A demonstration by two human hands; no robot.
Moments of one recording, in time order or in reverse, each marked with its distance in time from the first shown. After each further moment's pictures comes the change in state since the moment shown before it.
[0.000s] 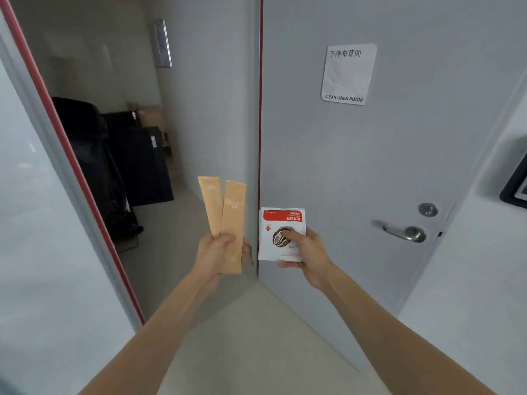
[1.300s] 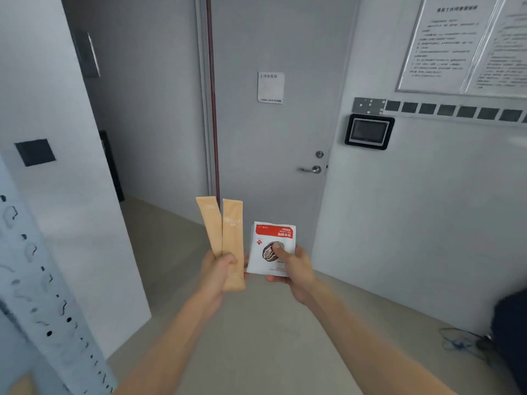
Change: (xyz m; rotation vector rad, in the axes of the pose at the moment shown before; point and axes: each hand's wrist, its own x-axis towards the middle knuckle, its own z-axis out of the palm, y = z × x) left_hand -0.499 0.018 -0.333 0.003 -0.319 -0.139; right_hand -0.596 0.145 0.279 0.053 0.368 -0.075
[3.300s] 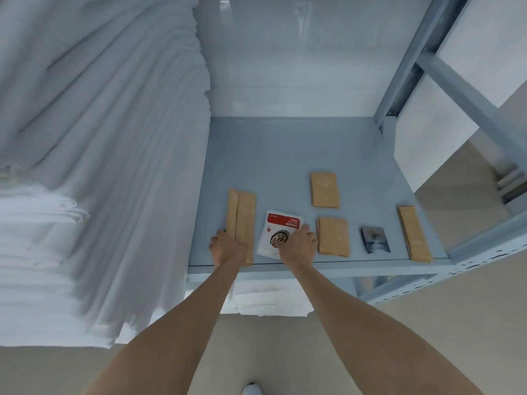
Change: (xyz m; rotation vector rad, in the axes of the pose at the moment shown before) left_hand -0.300 -0.125 -0.765 0.675 1.192 -0.629; right_hand -0.287 0.508 0.629 -1.347 -0.639 -0.027
